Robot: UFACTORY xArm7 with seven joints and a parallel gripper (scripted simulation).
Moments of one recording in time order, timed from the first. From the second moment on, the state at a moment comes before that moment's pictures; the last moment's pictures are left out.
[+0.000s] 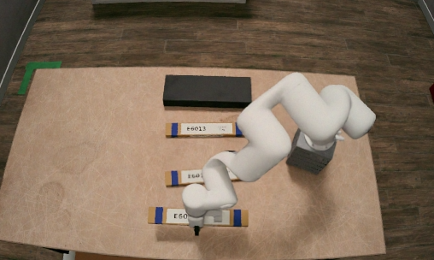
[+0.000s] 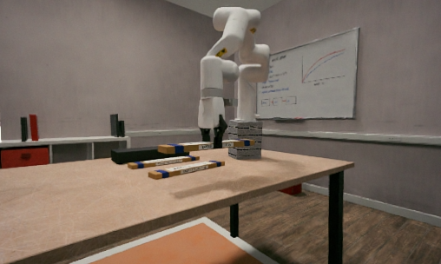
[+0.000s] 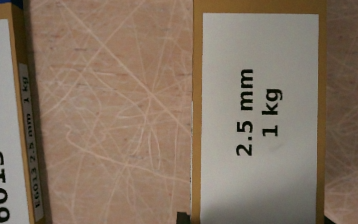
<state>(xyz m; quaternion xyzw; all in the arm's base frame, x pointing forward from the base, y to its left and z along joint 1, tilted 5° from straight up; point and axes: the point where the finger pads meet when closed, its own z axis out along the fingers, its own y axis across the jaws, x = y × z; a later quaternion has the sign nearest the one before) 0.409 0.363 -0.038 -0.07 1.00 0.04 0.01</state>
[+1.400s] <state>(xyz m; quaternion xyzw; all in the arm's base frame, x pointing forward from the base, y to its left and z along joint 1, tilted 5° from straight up) 0.487 0.245 -0.047 -0.07 1.00 0.04 0.01</state>
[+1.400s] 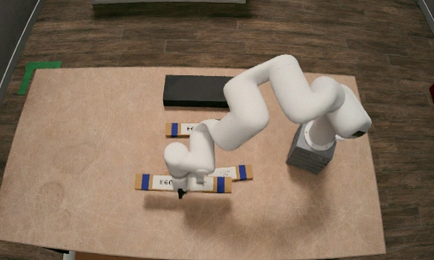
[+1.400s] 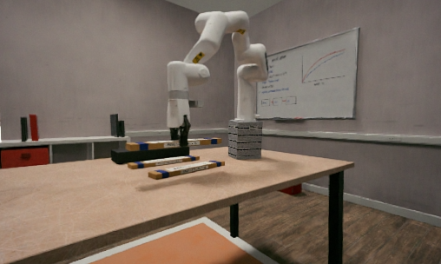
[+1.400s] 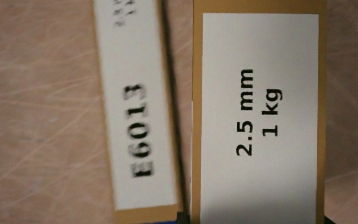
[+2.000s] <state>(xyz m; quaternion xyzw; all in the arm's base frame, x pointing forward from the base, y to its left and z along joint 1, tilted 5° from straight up) 0.544 0.160 -0.052 -0.07 1.00 0.04 0.01</state>
